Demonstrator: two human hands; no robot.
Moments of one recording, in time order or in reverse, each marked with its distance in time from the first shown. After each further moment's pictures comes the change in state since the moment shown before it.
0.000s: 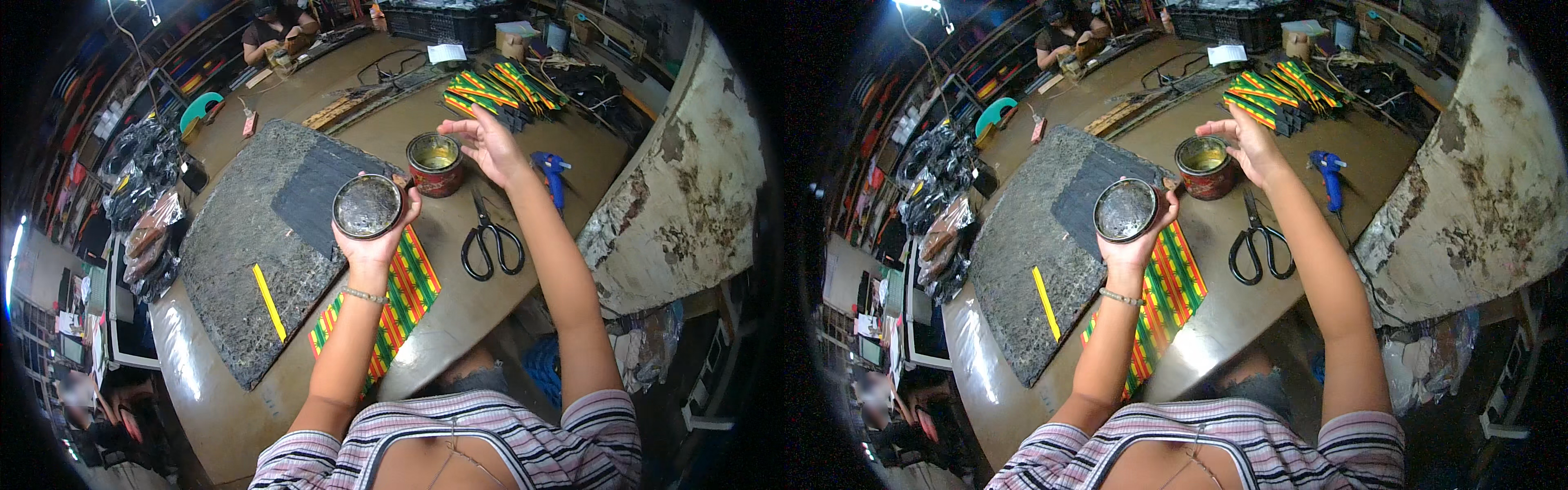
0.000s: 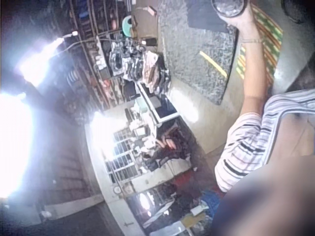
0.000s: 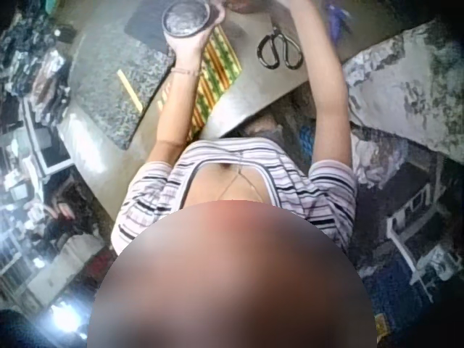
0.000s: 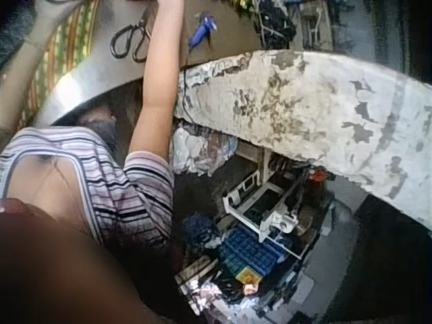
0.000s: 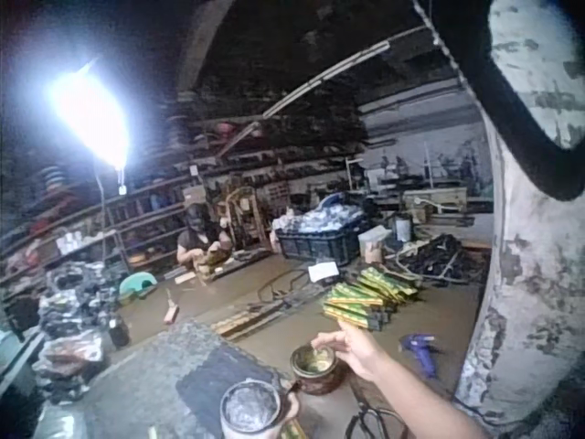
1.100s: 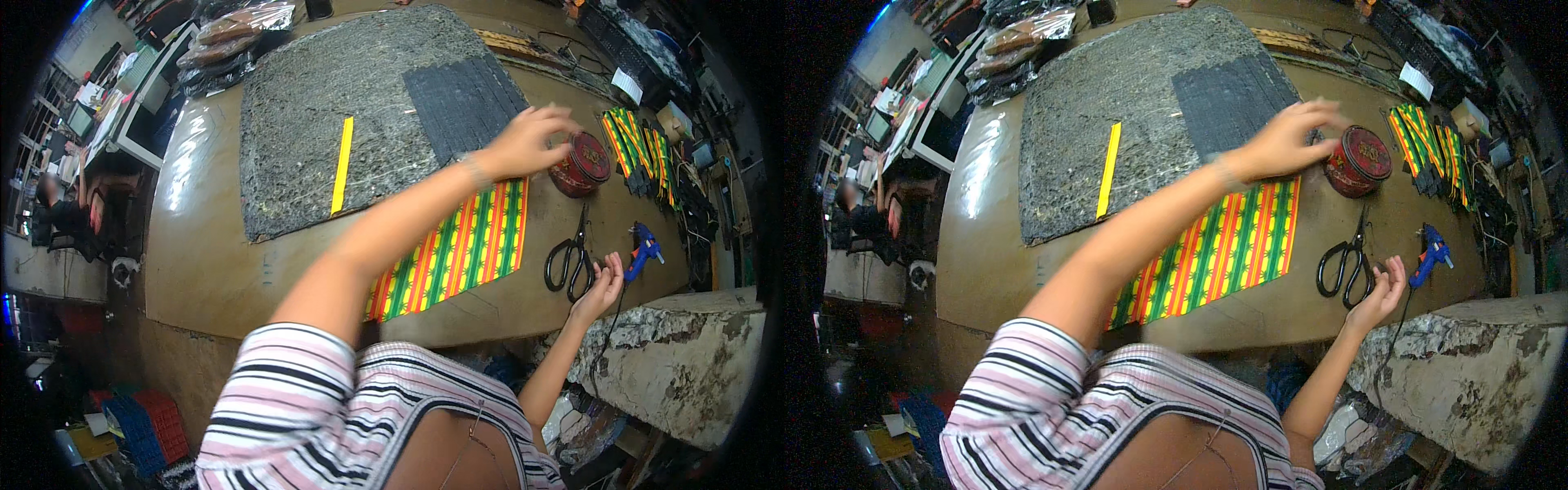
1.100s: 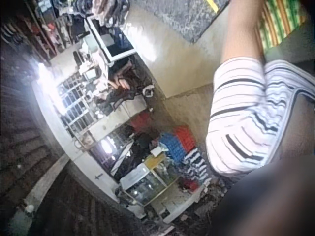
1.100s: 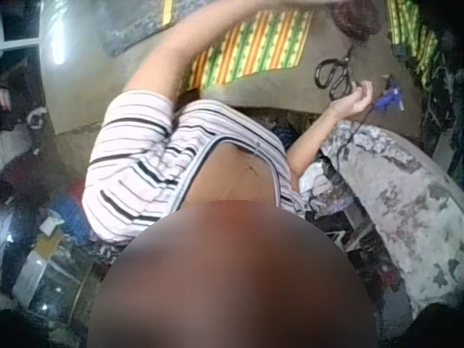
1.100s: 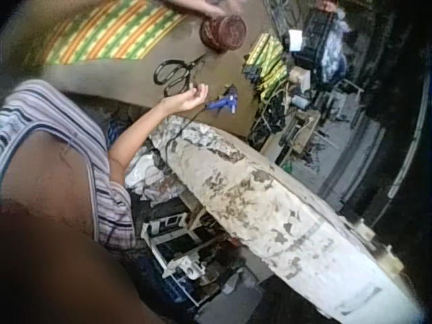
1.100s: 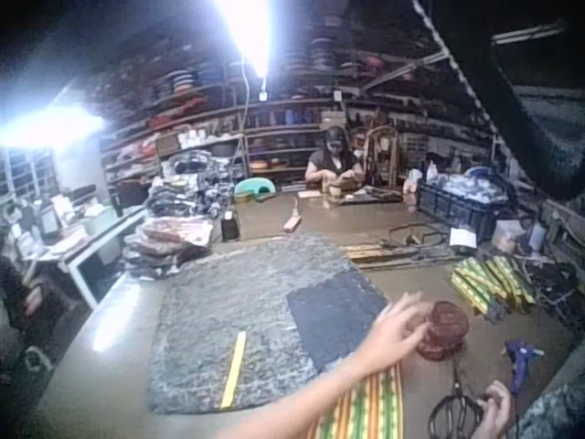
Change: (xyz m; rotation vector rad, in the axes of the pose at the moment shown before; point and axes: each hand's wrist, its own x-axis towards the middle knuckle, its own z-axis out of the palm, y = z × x) left_hand 0.051 0.047 -0.001 2.183 -0.490 0.846; right_hand -0.131 0.135 -0.060 -0.377 0.482 -0.459
